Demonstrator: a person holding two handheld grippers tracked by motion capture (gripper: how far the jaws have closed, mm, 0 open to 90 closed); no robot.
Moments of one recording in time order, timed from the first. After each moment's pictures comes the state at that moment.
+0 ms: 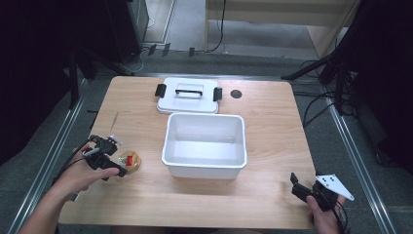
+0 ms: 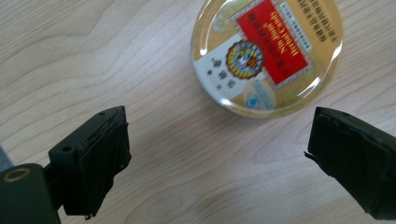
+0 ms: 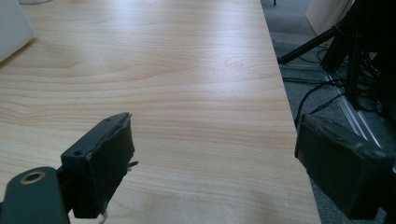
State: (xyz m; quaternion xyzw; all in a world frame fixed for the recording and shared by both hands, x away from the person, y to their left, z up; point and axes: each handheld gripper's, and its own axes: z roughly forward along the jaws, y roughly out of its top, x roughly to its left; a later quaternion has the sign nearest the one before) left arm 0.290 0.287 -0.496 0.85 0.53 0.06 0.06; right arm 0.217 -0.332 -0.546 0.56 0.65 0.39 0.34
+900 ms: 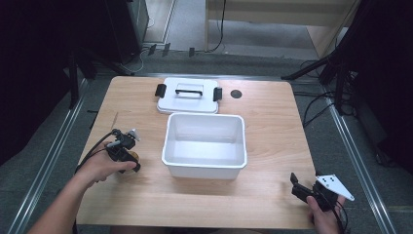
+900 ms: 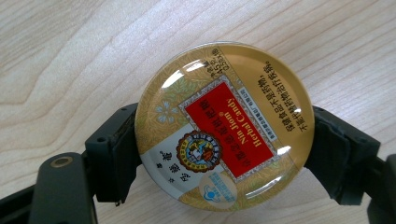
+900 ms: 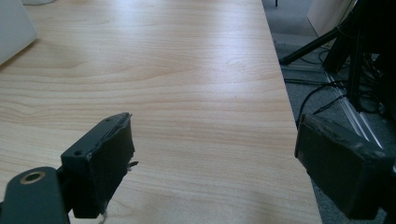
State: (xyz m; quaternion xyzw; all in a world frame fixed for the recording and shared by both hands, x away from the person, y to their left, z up) left arm 0.325 0.255 -0.513 0.86 0.51 0.02 0.03; right arm 0.217 -0.332 -0.546 0.56 0.65 0.39 0.34
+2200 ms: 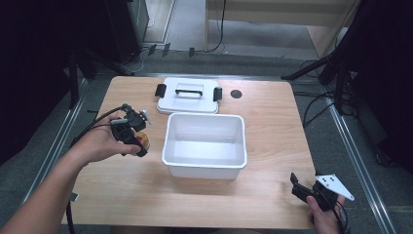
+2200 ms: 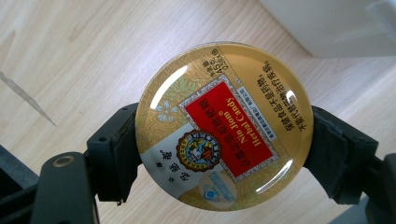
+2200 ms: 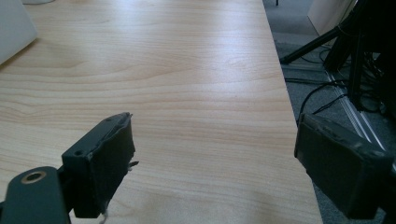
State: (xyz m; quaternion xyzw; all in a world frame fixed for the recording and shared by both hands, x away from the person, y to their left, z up) left arm 0.327 0.204 -0.397 0.92 0.38 0.07 0.05; right arm 0.217 -0.332 -0.546 0.56 0.65 0.39 0.34
